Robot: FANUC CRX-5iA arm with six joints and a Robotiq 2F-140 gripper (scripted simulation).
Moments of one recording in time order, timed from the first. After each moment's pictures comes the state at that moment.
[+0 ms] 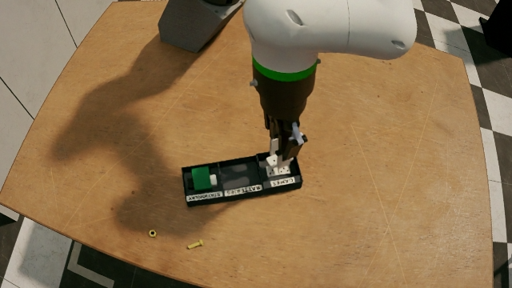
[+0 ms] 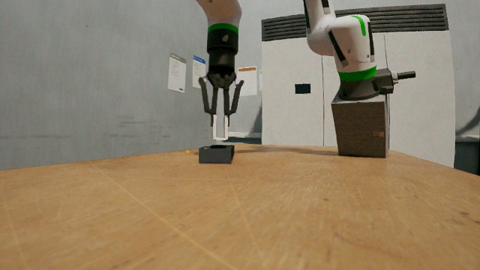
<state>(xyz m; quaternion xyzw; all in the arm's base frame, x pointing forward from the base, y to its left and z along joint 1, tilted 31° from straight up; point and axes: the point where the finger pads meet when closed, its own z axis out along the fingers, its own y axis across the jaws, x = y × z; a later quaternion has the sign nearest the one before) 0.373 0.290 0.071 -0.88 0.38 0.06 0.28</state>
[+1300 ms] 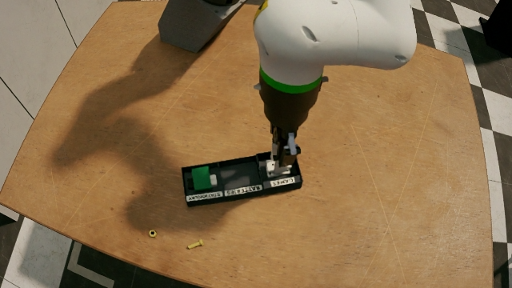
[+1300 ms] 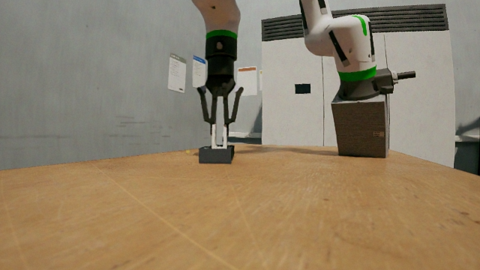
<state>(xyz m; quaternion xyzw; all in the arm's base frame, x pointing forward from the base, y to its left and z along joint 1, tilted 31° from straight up) 0.376 0.302 0.050 -0.83 0.49 0.08 0.25</state>
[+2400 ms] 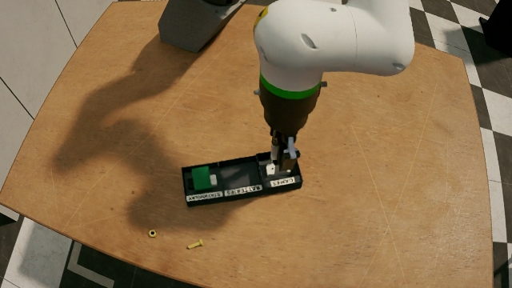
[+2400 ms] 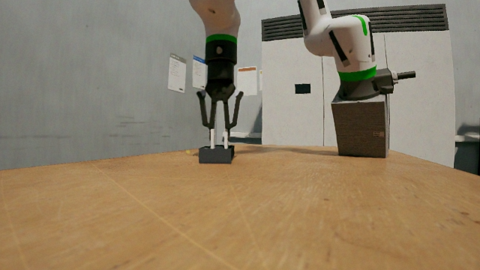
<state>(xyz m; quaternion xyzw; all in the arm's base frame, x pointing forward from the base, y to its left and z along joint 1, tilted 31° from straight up) 0.378 0.309 0.040 -0.83 0.49 0.08 0.25</state>
